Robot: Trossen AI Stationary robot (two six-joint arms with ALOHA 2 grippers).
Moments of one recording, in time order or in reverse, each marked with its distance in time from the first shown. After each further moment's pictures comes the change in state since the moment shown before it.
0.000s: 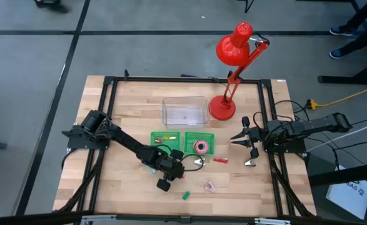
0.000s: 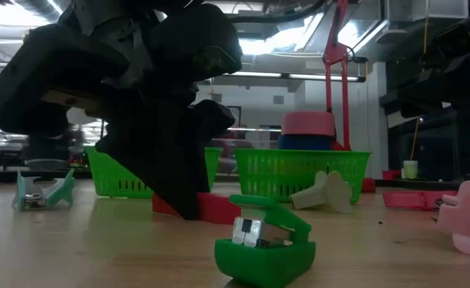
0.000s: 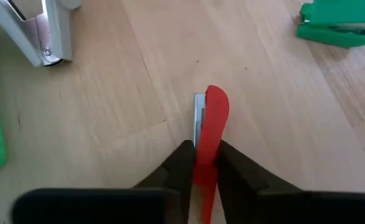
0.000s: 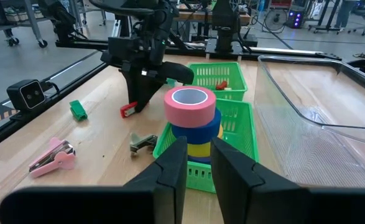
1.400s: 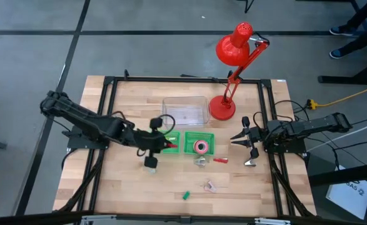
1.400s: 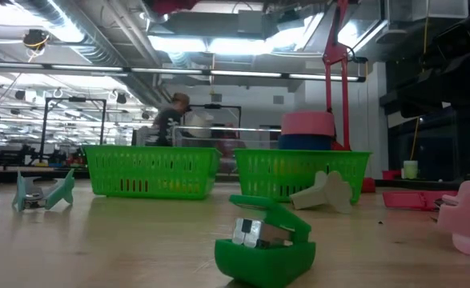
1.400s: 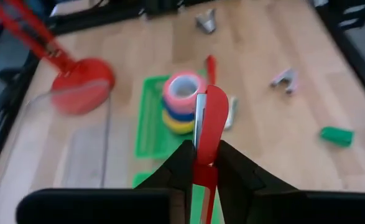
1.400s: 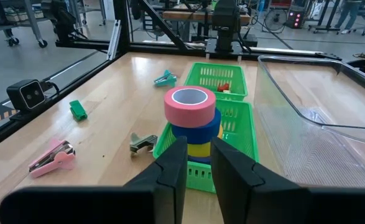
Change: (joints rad) left arm 0.043 -0.641 -0.004 -0.326 -0.305 -0.052; right arm 0.000 0.000 0.000 0.000 0.000 0.000
